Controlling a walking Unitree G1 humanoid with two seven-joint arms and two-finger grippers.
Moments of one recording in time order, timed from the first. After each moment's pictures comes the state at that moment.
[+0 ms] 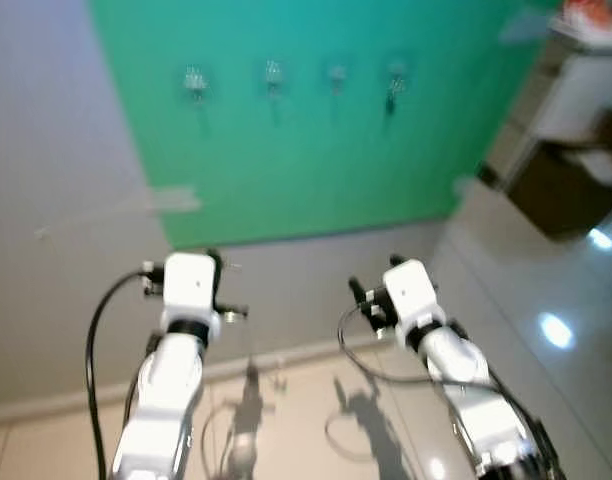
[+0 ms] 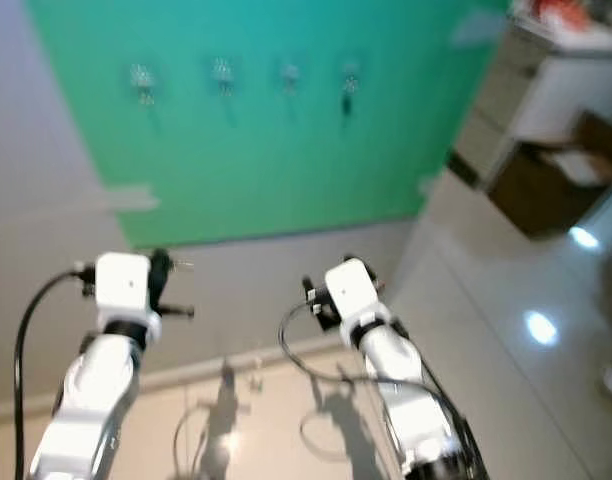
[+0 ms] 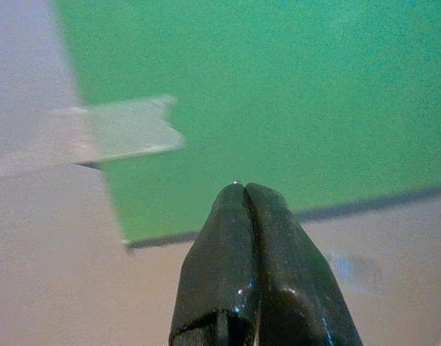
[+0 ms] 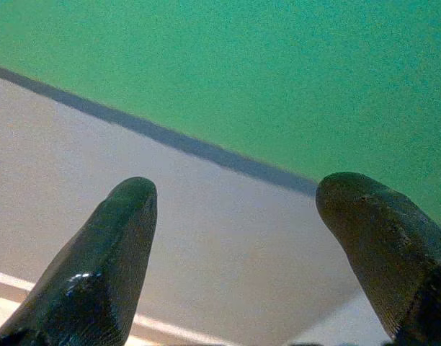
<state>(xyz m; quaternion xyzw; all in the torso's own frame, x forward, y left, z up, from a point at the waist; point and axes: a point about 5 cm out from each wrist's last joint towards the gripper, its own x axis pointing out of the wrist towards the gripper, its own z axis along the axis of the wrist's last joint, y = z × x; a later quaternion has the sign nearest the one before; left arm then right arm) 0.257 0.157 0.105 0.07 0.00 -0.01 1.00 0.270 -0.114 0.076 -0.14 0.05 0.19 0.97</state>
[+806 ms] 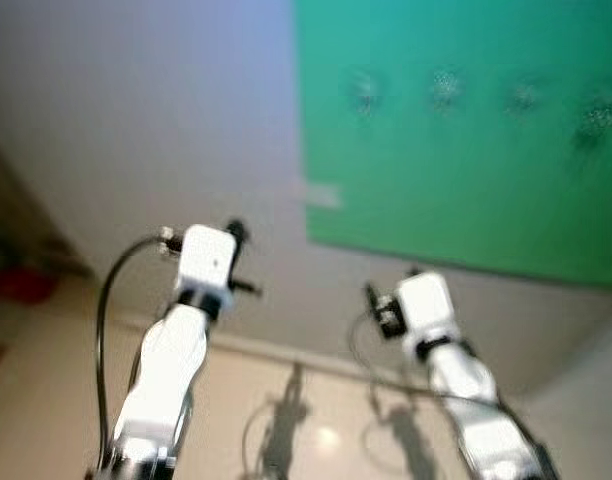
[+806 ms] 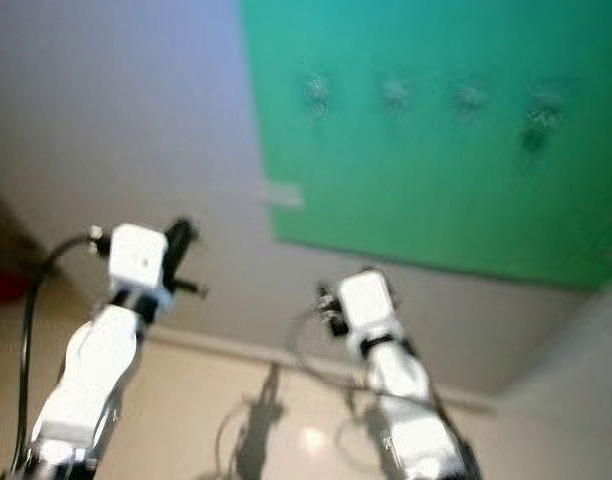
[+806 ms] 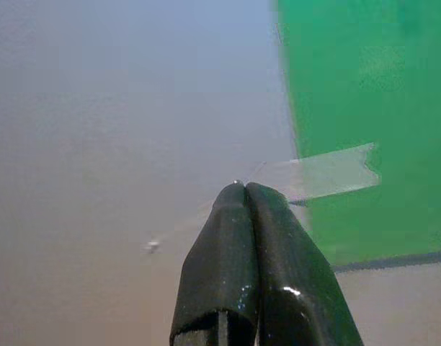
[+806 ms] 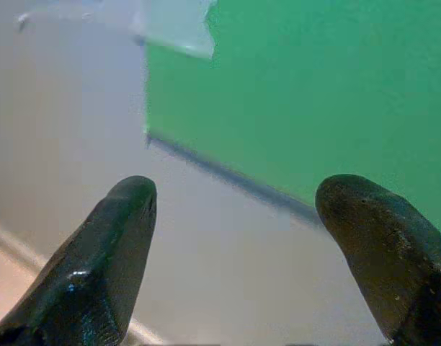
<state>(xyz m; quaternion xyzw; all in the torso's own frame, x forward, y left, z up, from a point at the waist) 0.274 0.143 0.132 0.11 -0.07 -0.11 0.99 0.261 -0.128 0.069 -0.11 0.05 0.11 0.99</state>
